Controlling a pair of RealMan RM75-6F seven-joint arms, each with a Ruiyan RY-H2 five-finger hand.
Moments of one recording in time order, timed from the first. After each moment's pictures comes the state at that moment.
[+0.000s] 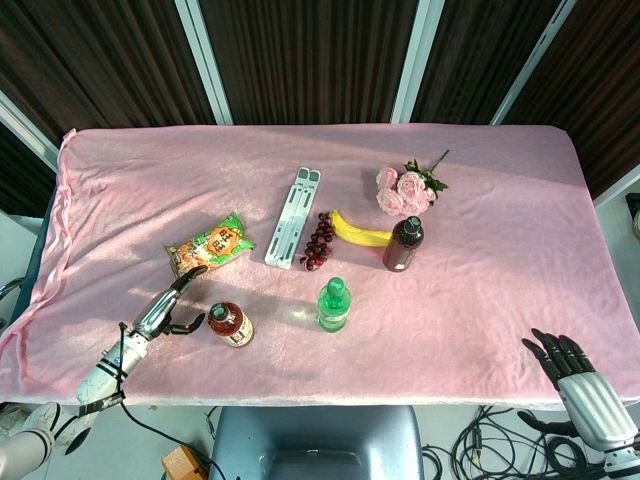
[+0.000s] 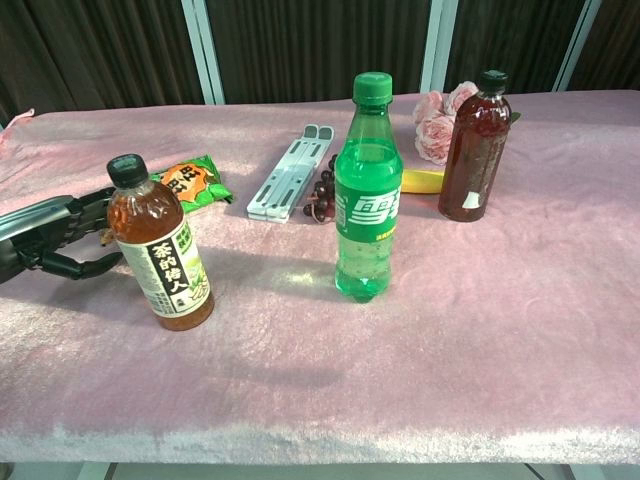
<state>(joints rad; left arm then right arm) -0.57 -1.63 0.04 -0.82 1.64 1.09 -1.12 0.02 -1.04 -0.15 -1.52 -1.76 1.49 0.16</state>
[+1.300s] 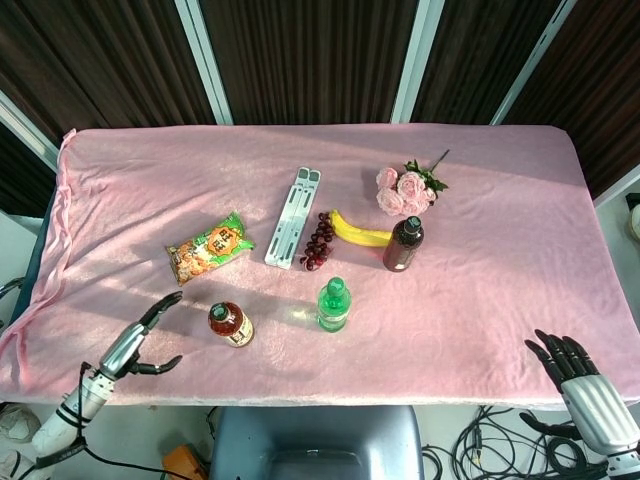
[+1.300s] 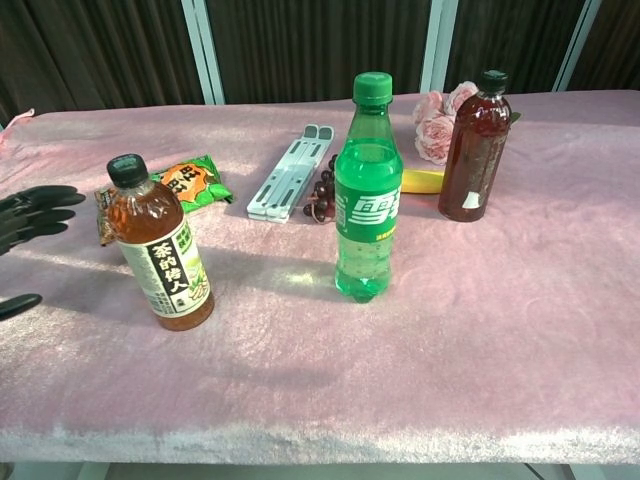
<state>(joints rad) -0.39 -1.59 0.16 -0.82 1.75 1.48 -1.16 0.00 -1.05 -0.15 -1.51 -1.77 1.53 0.15</state>
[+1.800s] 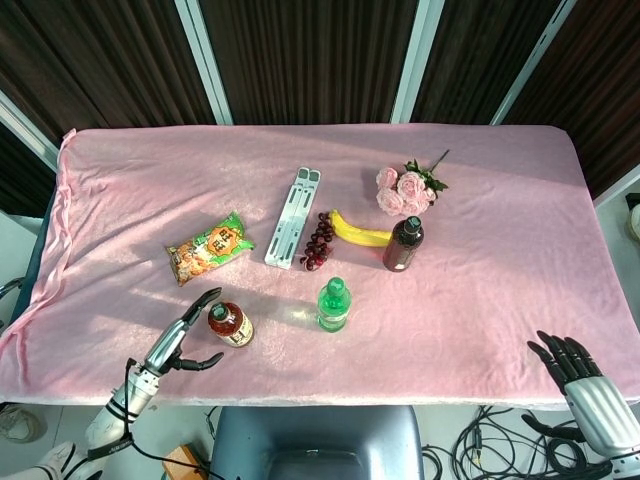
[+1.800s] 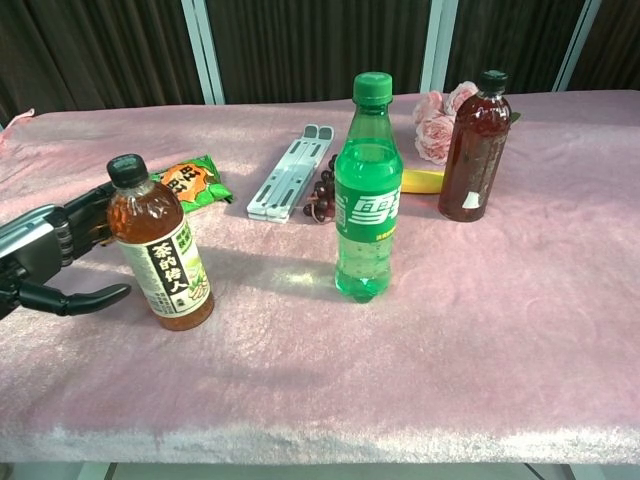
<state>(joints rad) -0.45 -1.68 0.09 -0.98 1.70 1.40 -1.06 0.00 -1.04 -0.16 -1.50 -1.78 1.54 0.18</state>
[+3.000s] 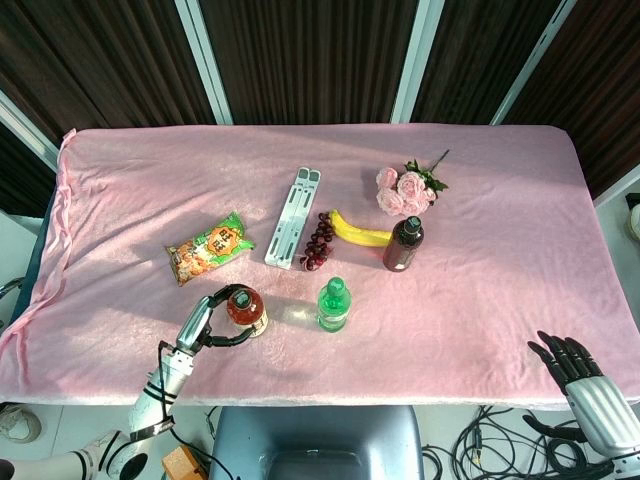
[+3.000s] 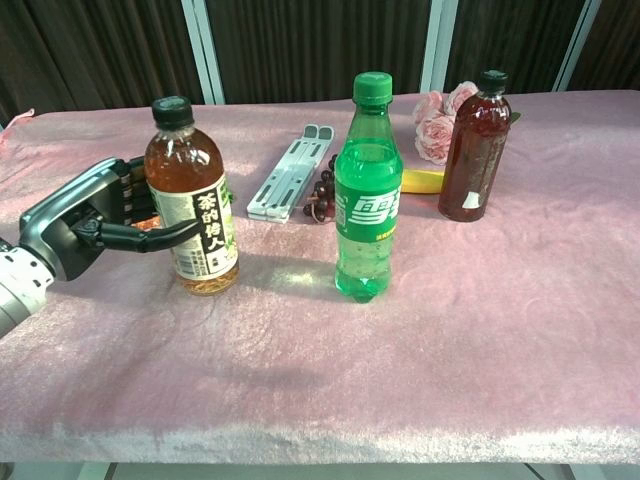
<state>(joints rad) -0.53 -1.73 -0.08 -1.22 1.55 1.27 -0.87 0.00 -1.04 -0.16 -1.50 -1.79 1.54 0.20</state>
